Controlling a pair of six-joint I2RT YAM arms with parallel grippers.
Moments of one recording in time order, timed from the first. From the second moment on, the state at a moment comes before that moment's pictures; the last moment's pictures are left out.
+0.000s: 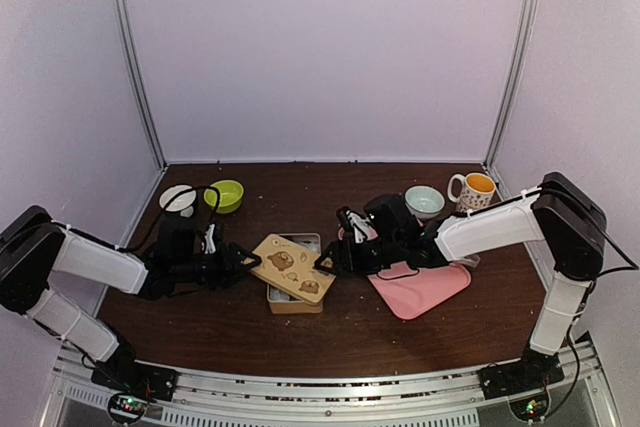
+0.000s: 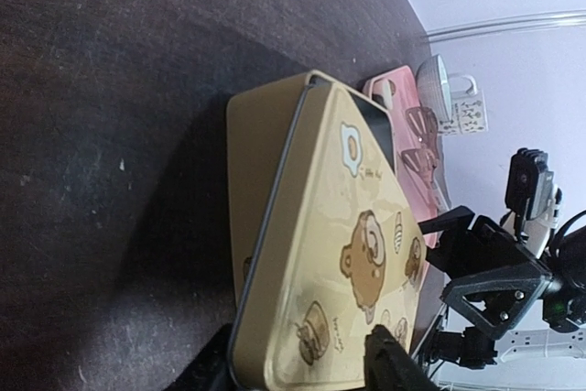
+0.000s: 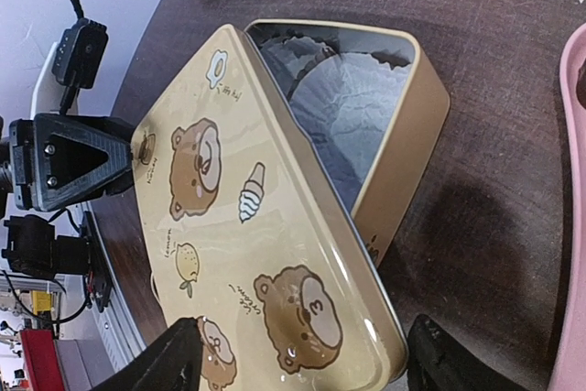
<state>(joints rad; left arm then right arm) -0.56 1.44 0.39 0.52 0.40 -1.01 0.85 1.81 0.99 0.15 -0.33 0.66</state>
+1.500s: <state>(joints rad) -0.31 0.90 0.64 -0.16 0.47 -0.76 0.86 1.48 0.92 -0.08 -0.05 0.52</state>
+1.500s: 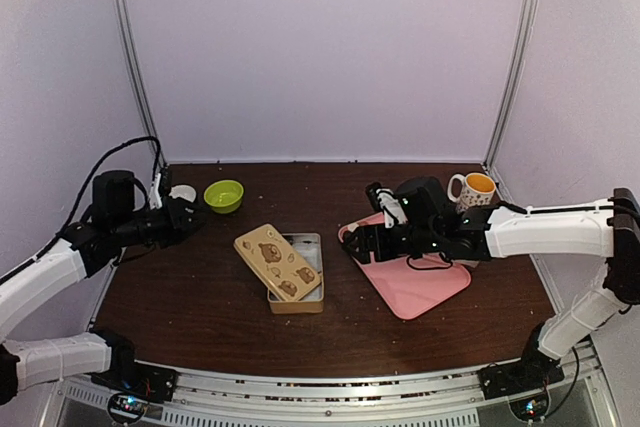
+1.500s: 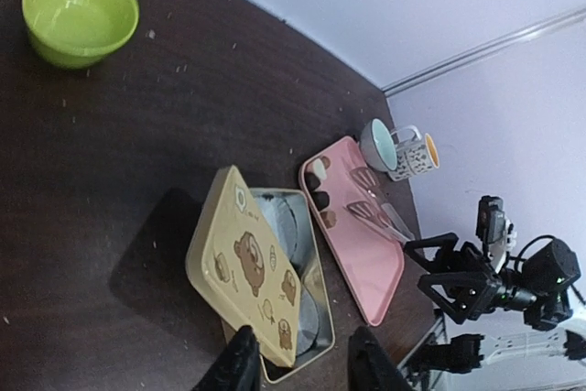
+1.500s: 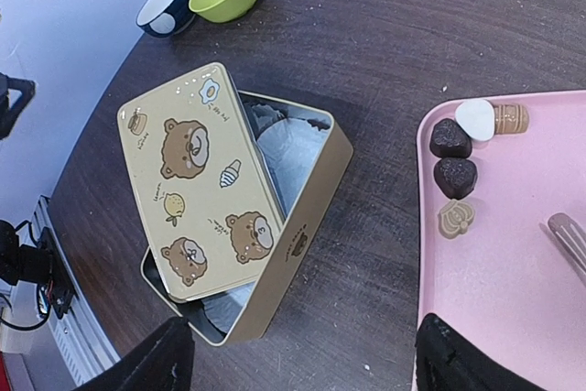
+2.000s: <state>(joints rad) -0.50 1.08 0.41 0.12 0.35 -0.91 0.86 1.49 0.92 -0.08 -0.10 0.50</state>
